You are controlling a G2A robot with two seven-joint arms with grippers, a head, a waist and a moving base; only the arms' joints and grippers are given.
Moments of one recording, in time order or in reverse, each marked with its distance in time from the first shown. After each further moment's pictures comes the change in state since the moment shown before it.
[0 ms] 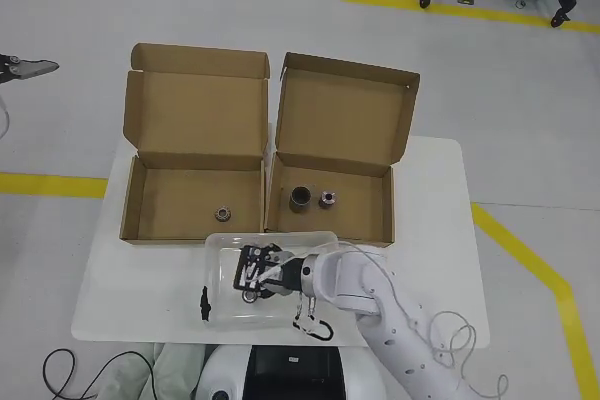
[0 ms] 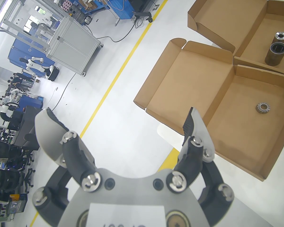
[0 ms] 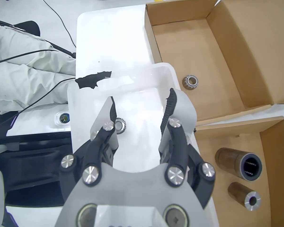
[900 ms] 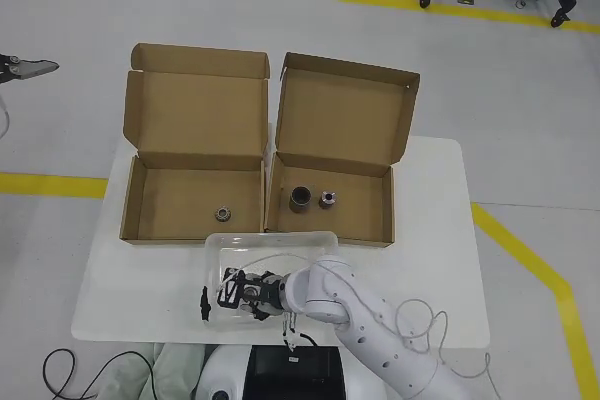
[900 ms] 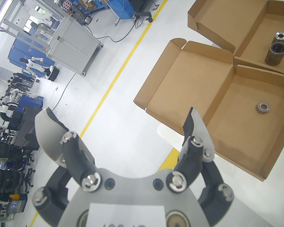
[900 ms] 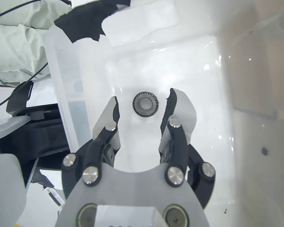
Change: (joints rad) left arm 0.000 0.000 0.000 0.000 0.000 0.000 0.000; right arm 0.113 -0.011 -0.212 0.189 0.097 0.186 0.254
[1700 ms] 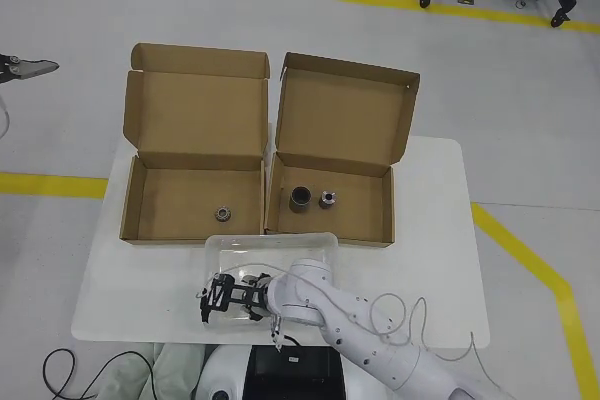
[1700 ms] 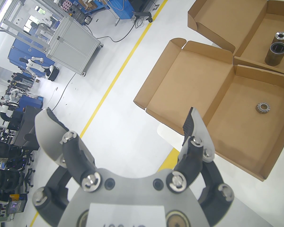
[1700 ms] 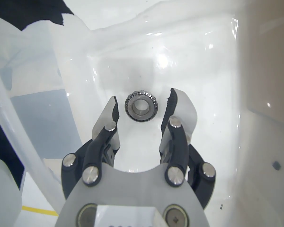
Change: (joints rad) left arm 0.000 0.000 0.000 0.000 0.000 0.000 0.000; right arm 0.102 -0.038 -0.142 0.106 -0.045 0.133 0.061
